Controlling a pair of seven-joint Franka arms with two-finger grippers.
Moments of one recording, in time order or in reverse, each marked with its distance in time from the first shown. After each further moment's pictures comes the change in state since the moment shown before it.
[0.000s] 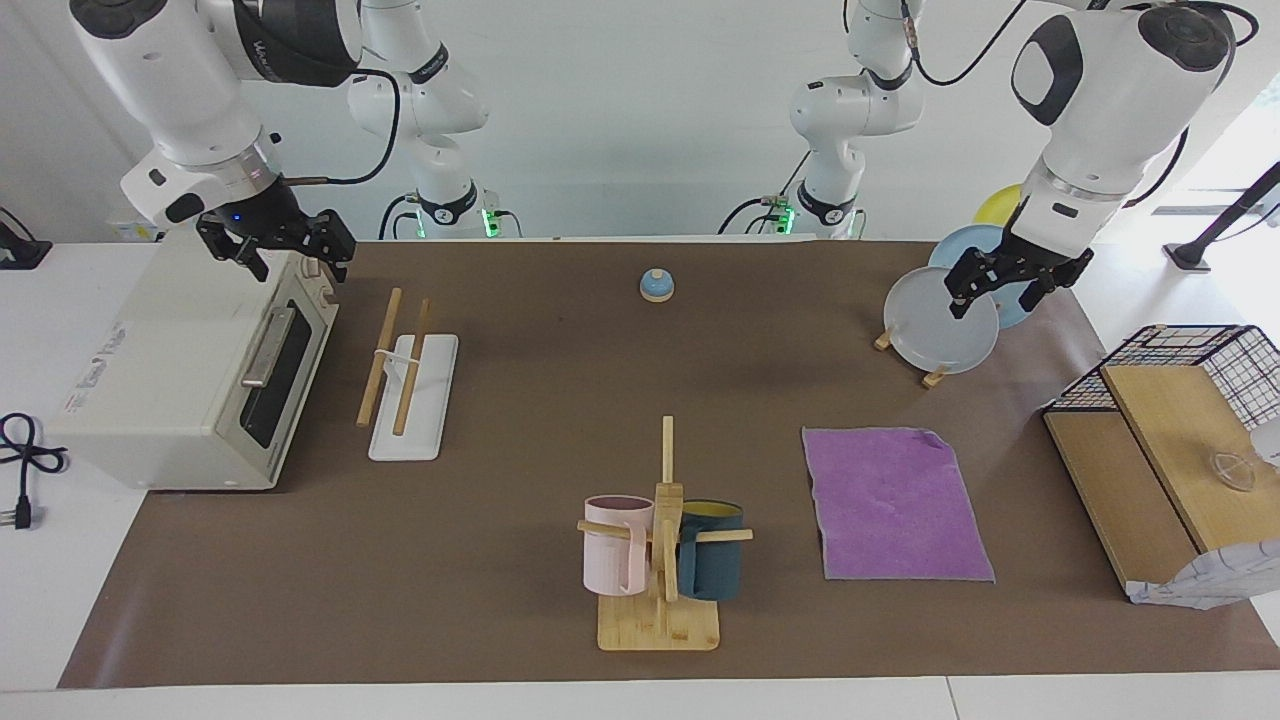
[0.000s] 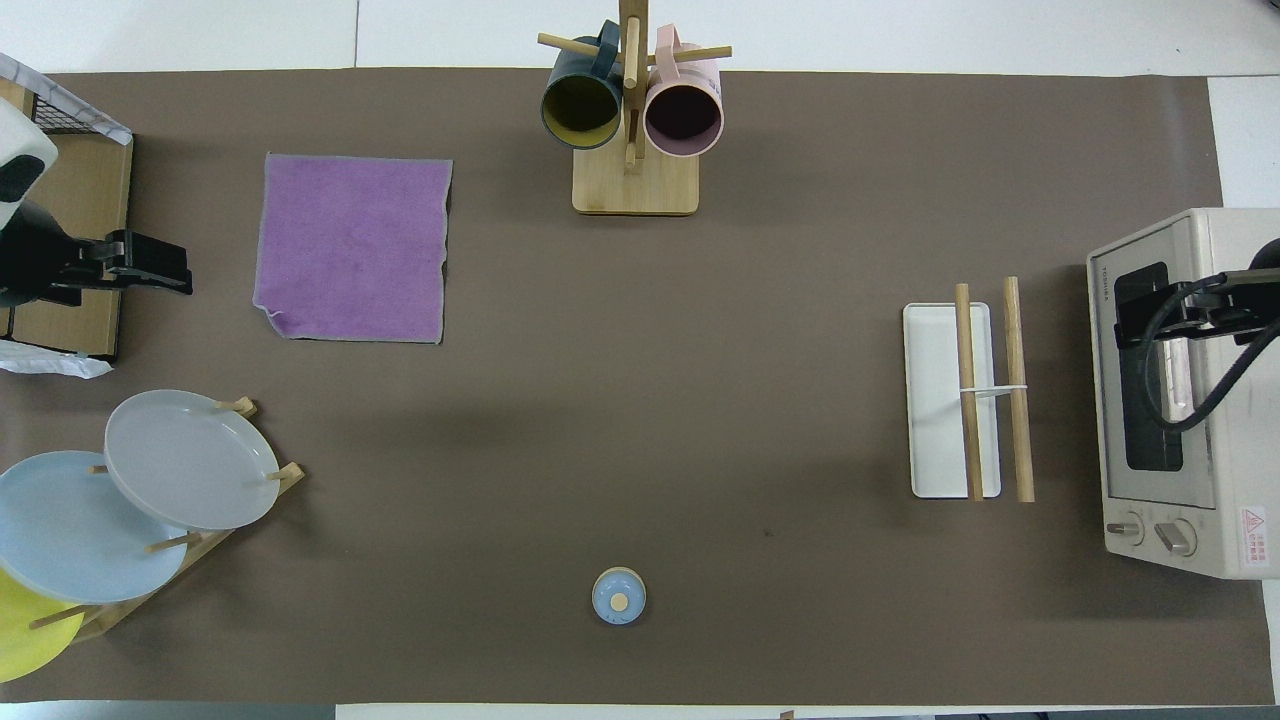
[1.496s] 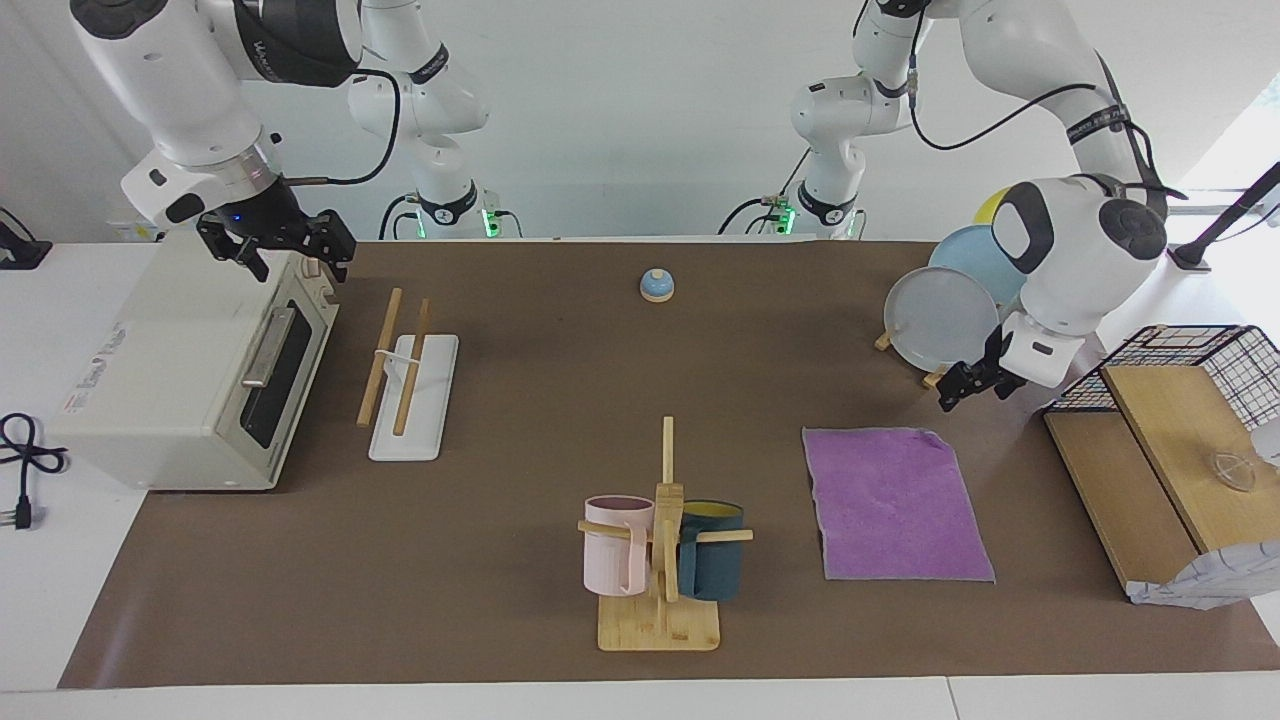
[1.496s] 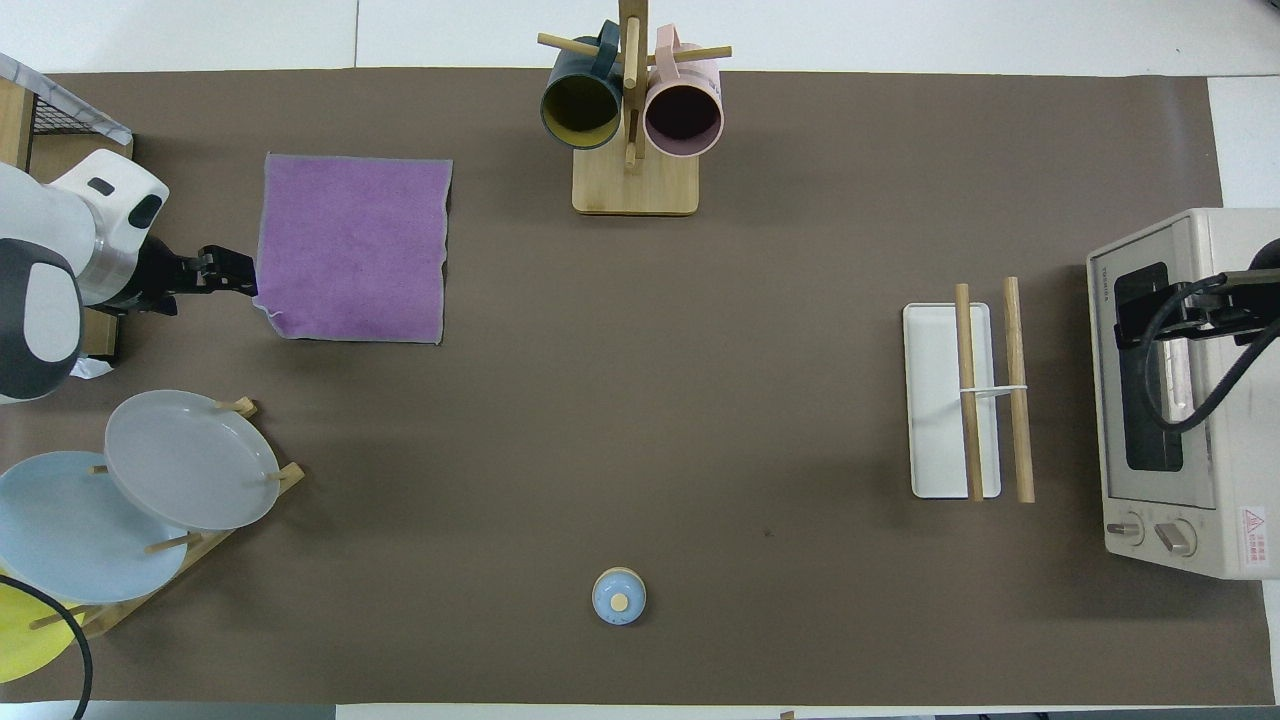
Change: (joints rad) left arm 0.089 0.221 0.008 -0.244 -0.034 0.458 -0.026; right arm 0.000 0.000 0.000 0.000 0.000 0.000 0.000
